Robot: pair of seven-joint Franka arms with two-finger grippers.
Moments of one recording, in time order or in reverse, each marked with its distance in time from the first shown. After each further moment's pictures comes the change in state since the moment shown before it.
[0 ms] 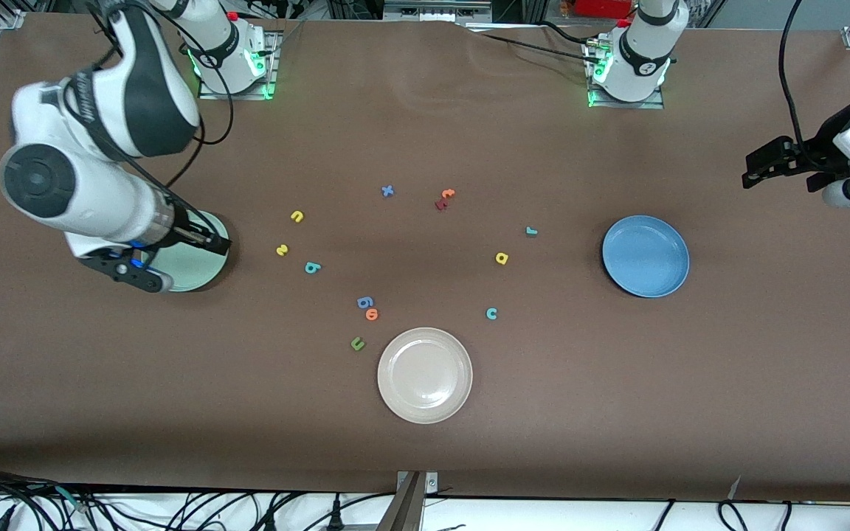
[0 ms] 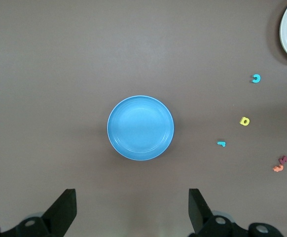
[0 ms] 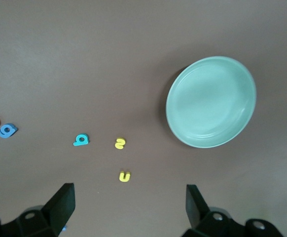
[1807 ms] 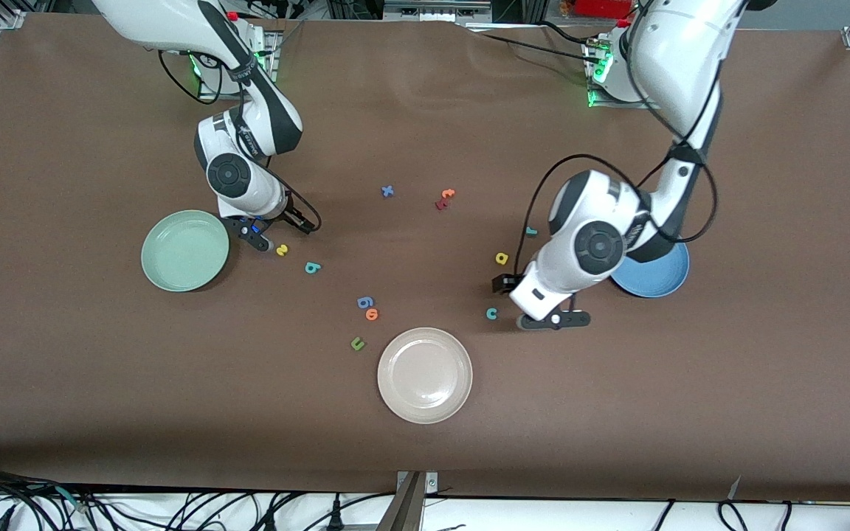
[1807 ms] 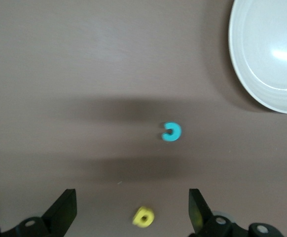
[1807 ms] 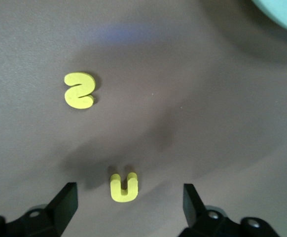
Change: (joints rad) left arm -0.415 0.621 -0.023 0.009 -0.132 0.660 -0.461; right arm 0.008 0.036 0.155 -0.694 0.024 0.733 0.358
